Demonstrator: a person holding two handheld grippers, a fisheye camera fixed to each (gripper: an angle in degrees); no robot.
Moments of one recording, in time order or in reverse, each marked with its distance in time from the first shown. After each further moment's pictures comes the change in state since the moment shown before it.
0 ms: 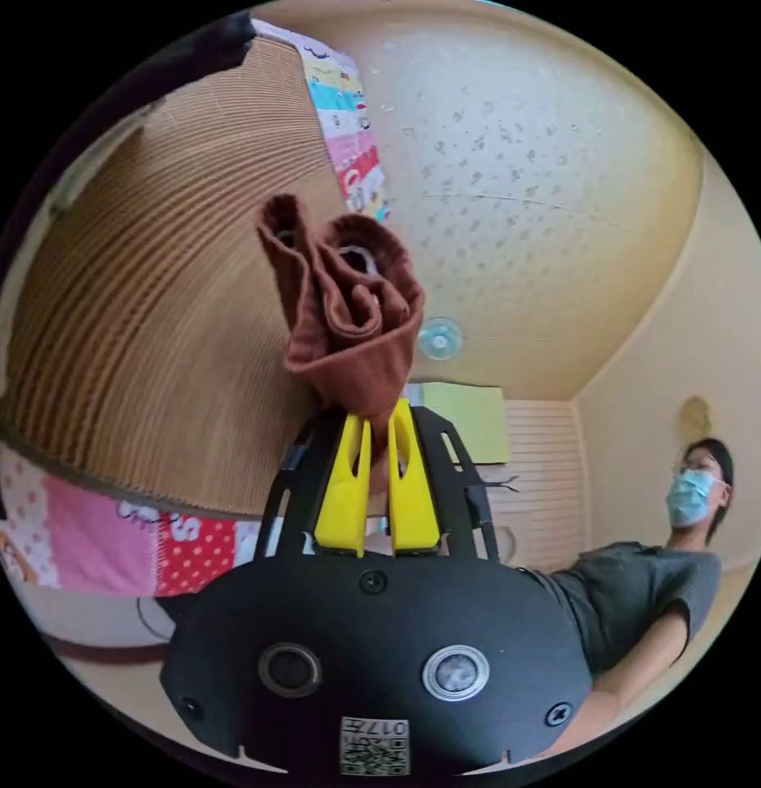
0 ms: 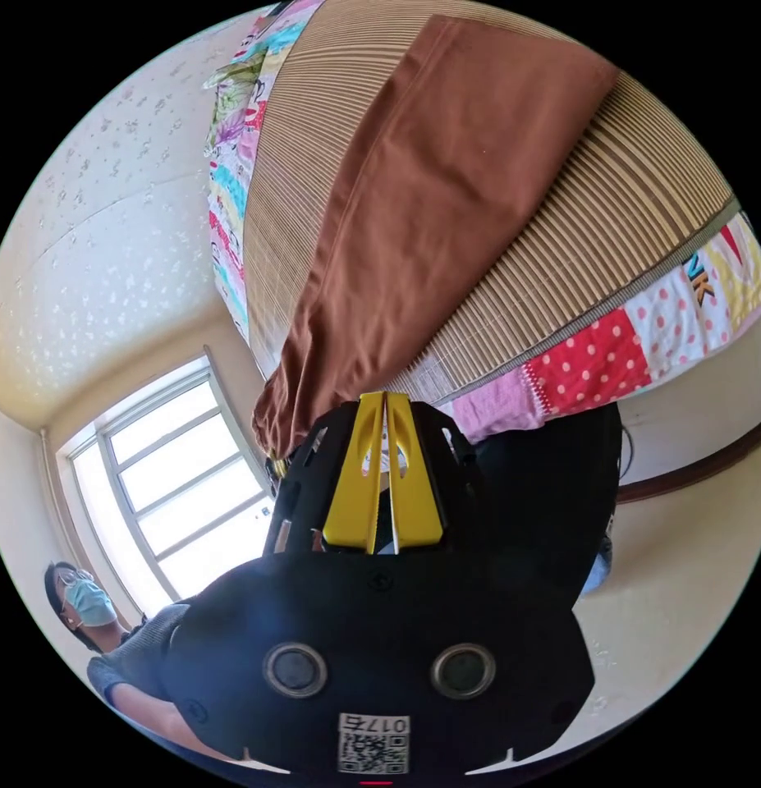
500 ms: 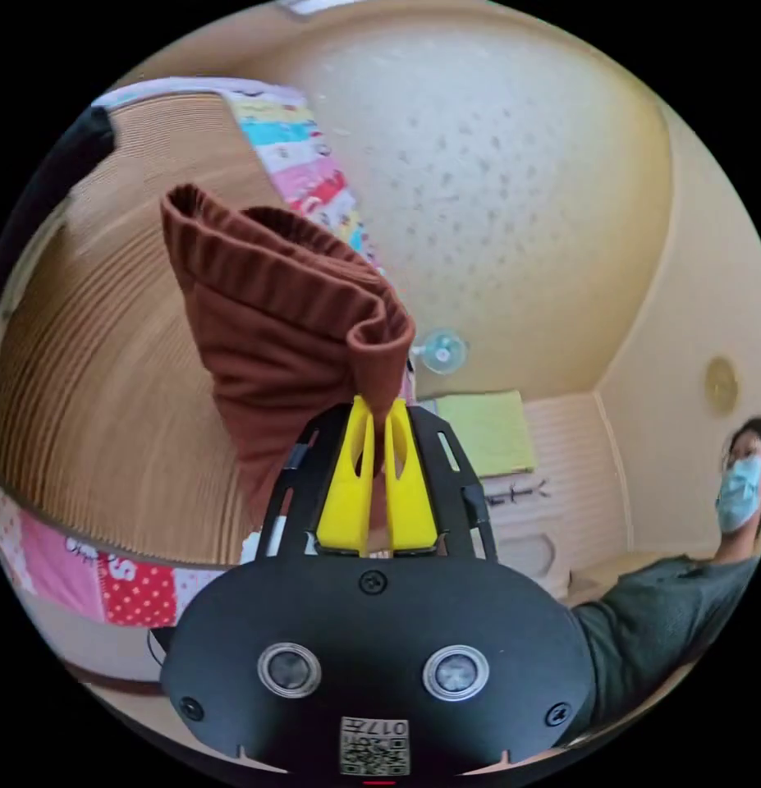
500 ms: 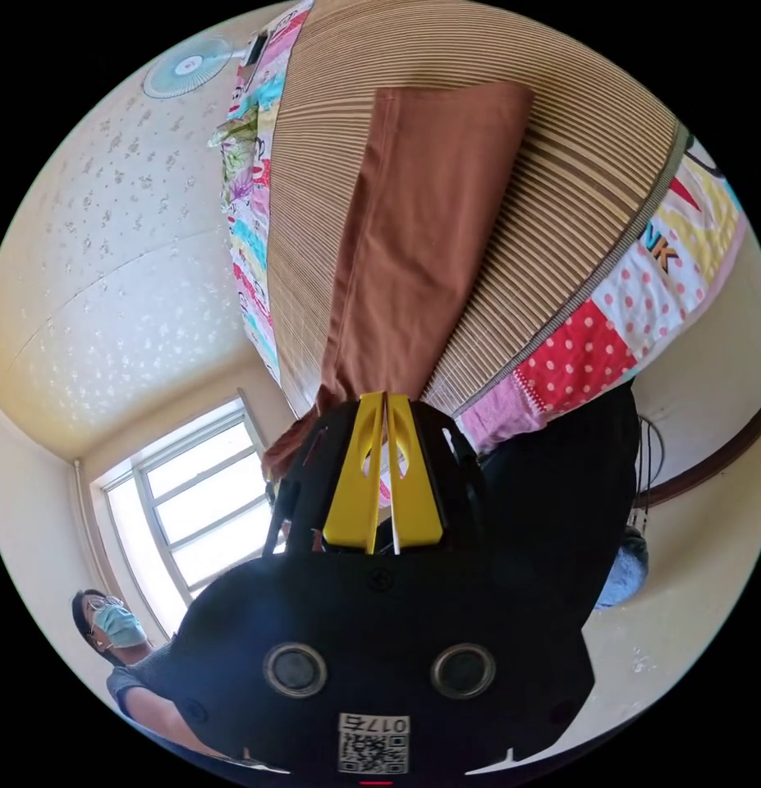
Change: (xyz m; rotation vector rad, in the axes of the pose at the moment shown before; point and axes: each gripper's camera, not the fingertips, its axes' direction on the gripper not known) left arm 0.095 0.030 0.101 0.066 0.016 0.215; right arm 0.036 -0.012 -0.031 0.137 -0.138 0.074
